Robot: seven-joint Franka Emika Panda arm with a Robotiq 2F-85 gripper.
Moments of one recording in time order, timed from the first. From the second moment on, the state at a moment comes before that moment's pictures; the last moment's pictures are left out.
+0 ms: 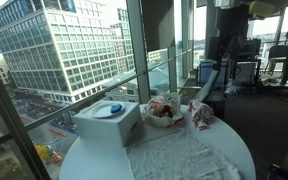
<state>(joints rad) -0.07 -0.71 0.14 -2.57 -0.20 2.03 0.16</state>
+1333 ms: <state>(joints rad) -0.07 -0.59 0.13 -2.57 -0.20 2.08 0.21</state>
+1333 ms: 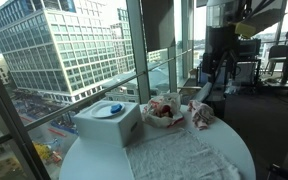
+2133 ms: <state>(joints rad) -0.09 -0.02 0.01 -2.45 -0.18 2.49 0.27</state>
